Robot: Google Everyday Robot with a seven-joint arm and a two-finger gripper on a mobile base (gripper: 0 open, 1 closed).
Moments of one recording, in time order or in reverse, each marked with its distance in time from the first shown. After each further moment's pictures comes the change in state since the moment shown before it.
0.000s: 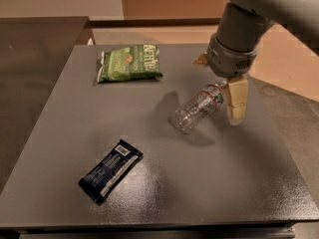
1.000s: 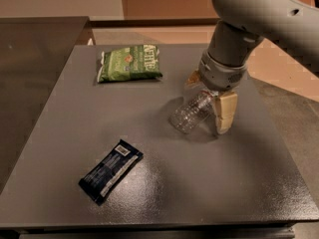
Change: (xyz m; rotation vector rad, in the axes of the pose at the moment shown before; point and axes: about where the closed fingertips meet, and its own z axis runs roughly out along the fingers) arm -0.017 0.010 0.032 -0.053 -0.065 -0.070
